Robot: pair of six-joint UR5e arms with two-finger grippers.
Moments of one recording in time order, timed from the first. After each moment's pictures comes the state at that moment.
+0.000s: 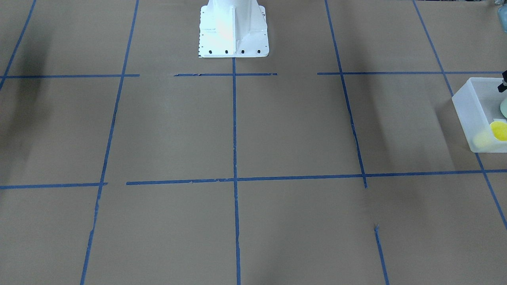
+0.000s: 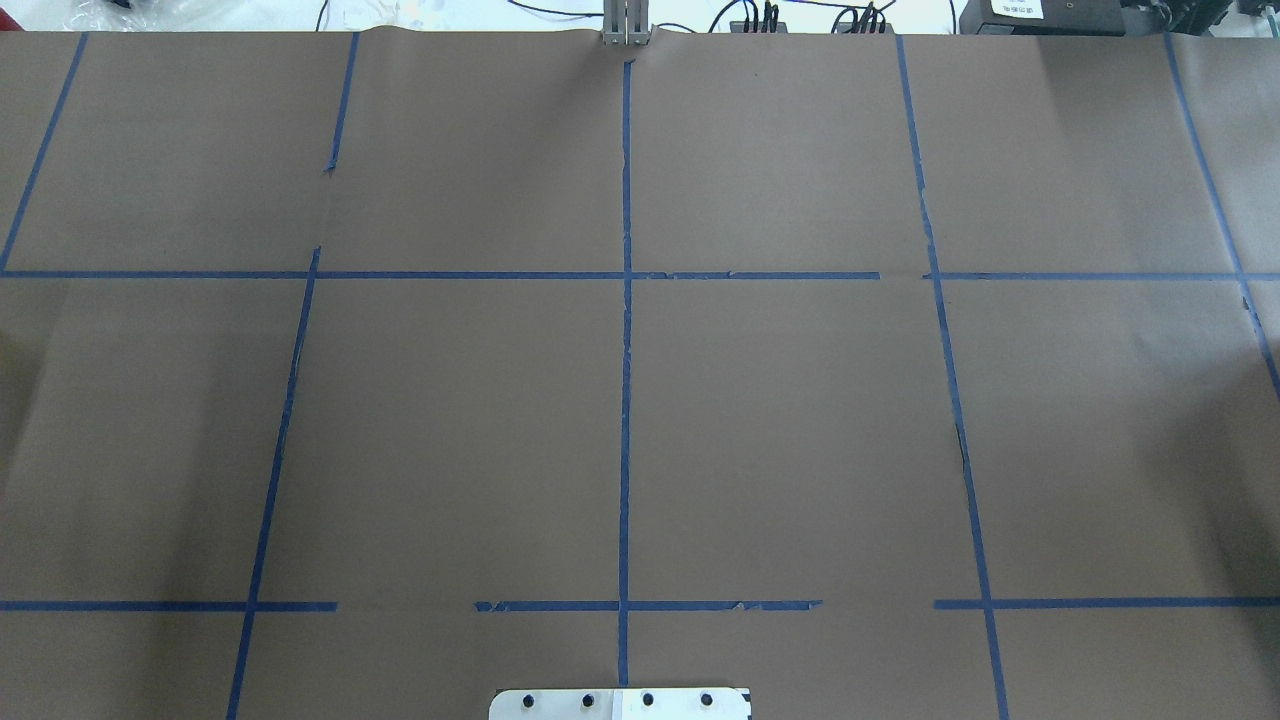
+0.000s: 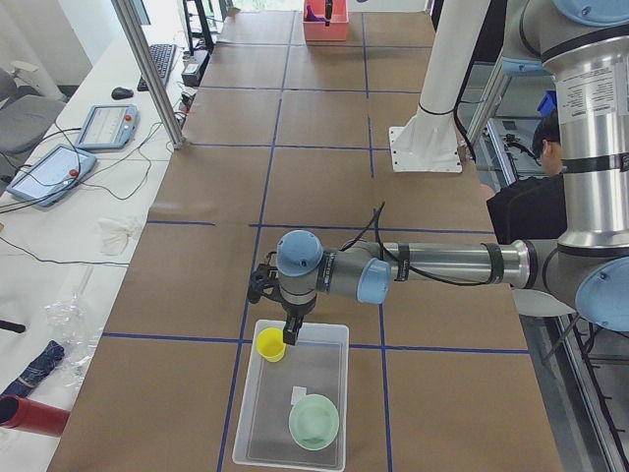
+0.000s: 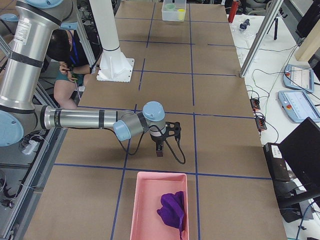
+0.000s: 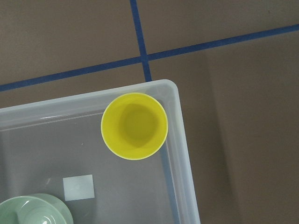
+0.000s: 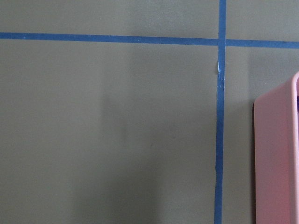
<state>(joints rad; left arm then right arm) -1.48 -1.38 -1.73 -1.79 -2.36 0.02 1.31 -1.90 1.86 -1.13 2.29 0.43</state>
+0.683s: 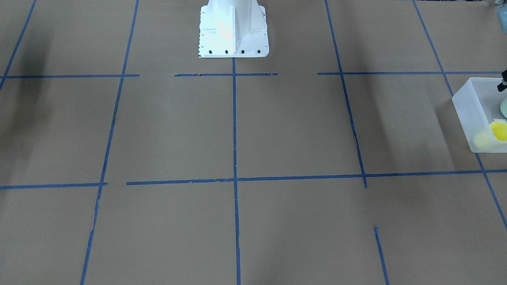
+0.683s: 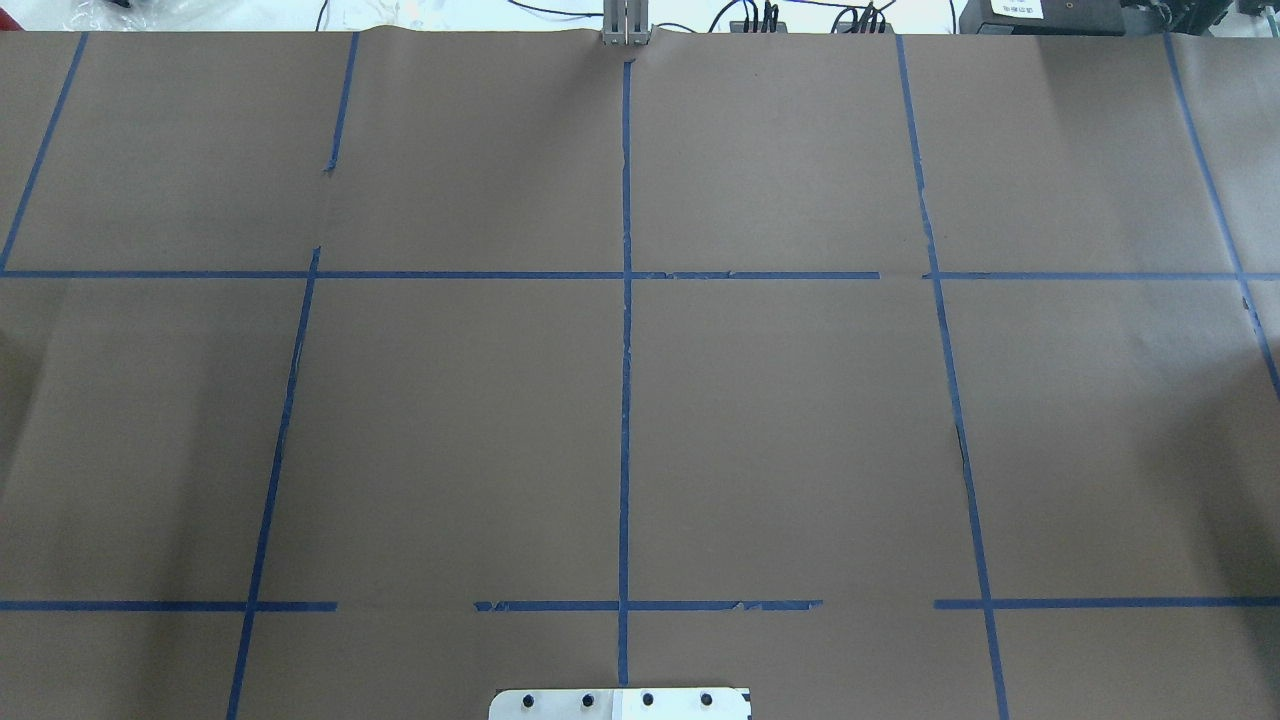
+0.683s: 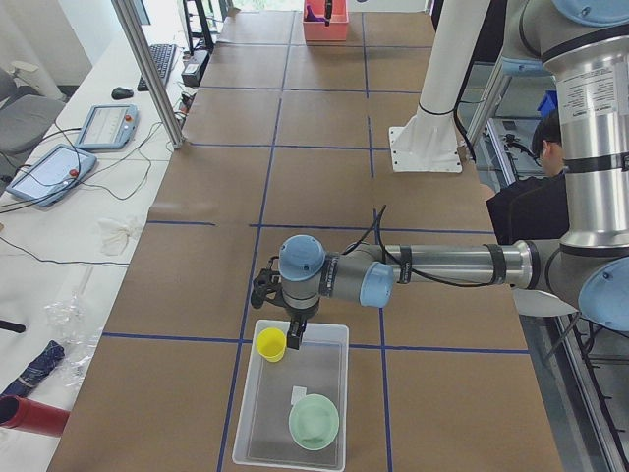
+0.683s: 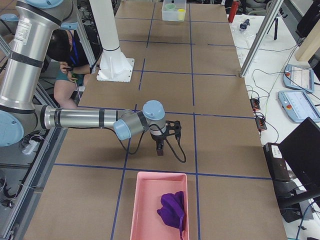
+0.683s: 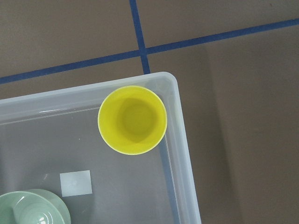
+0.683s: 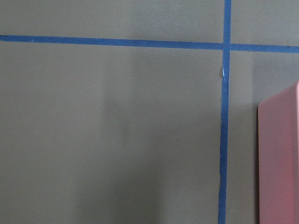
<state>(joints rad) -1.48 -1.37 -1.73 -1.78 -2.35 0.02 1.31 -1.90 1.87 -1.13 2.29 0.43</state>
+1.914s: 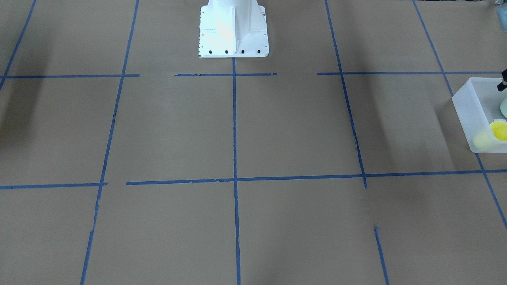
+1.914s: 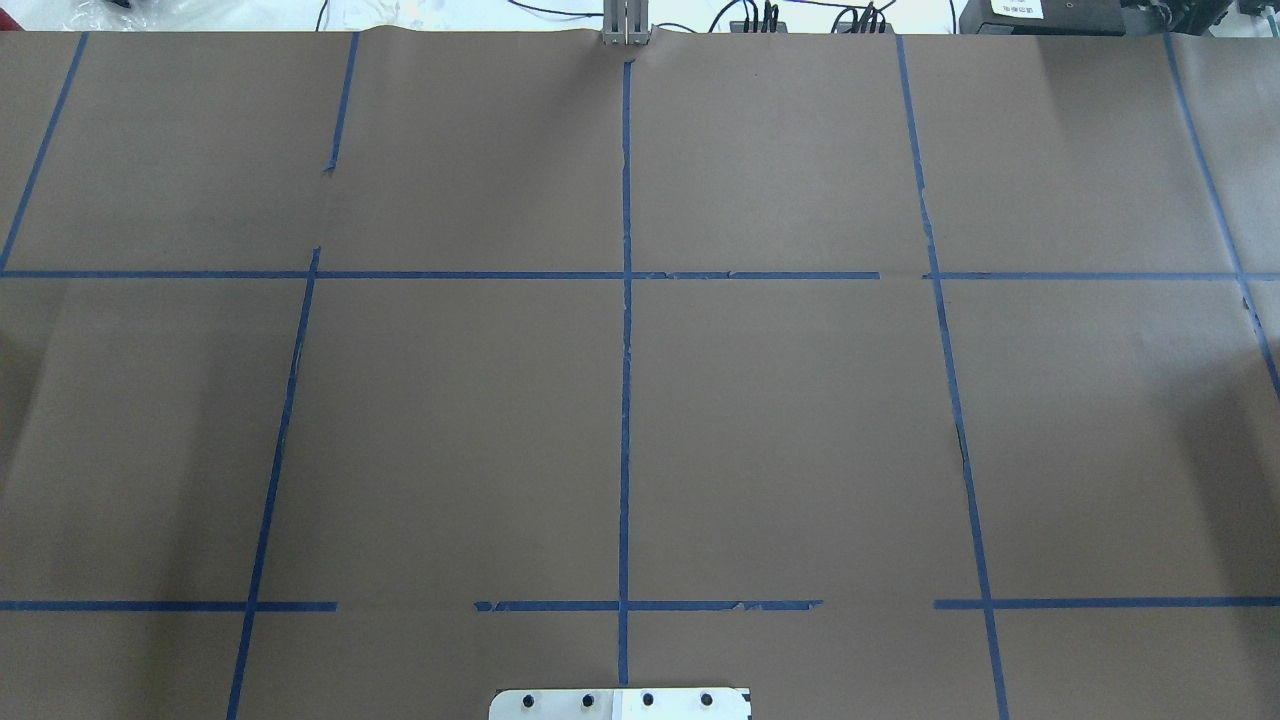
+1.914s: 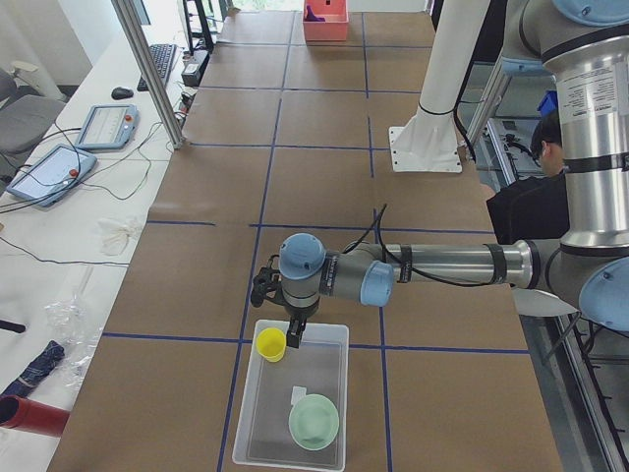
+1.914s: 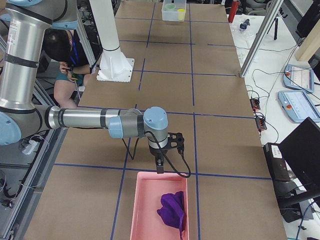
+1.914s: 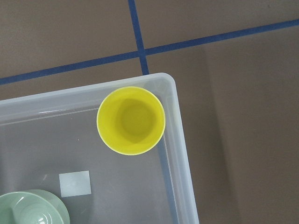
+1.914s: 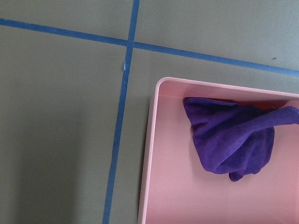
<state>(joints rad) -1.48 -1.37 -1.73 -1.78 -2.36 0.02 1.55 -1.83 1.86 -1.50 2.19 -0.04</state>
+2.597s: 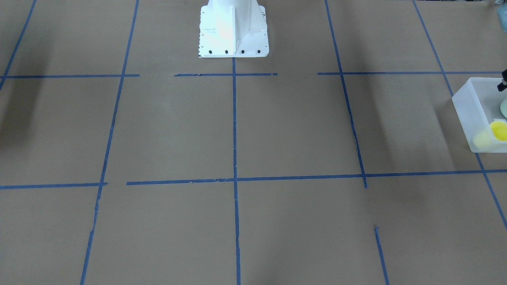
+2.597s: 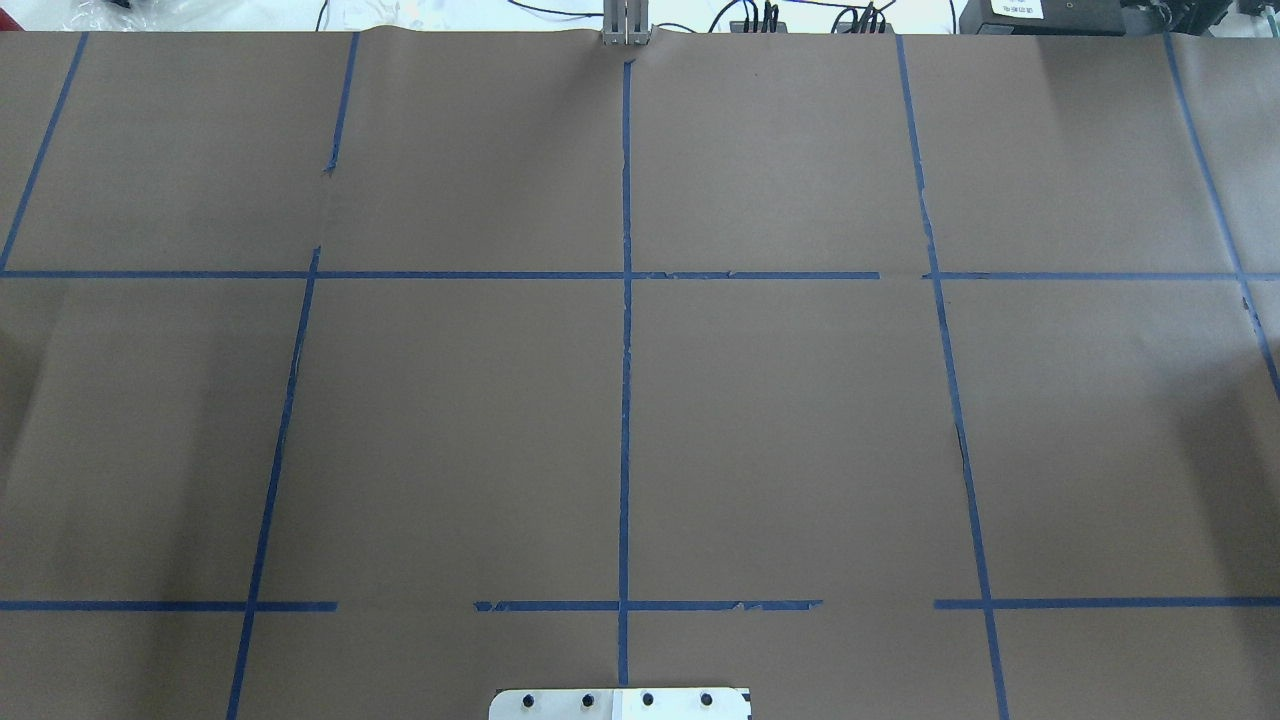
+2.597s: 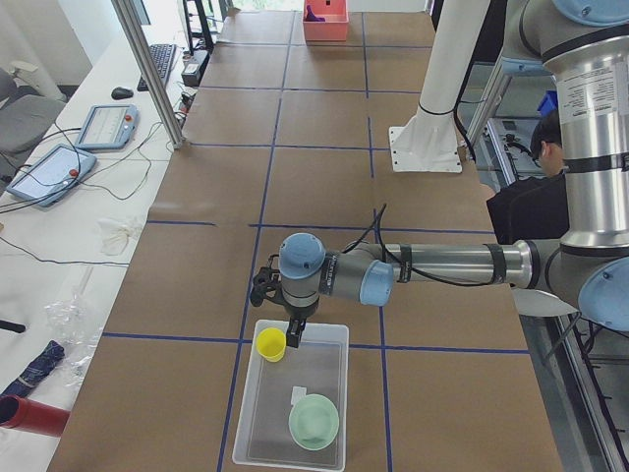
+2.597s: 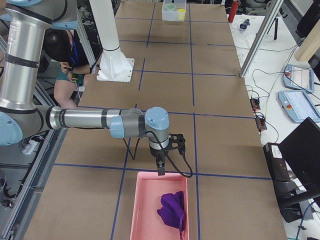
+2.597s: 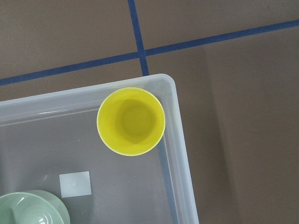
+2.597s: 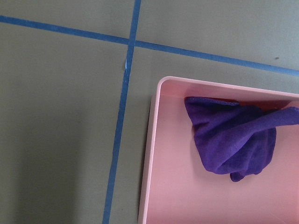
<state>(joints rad) -1.48 -1.37 -1.73 -1.78 -2.35 0.02 1.54 -1.83 1.86 -1.50 2.19 -0.05</state>
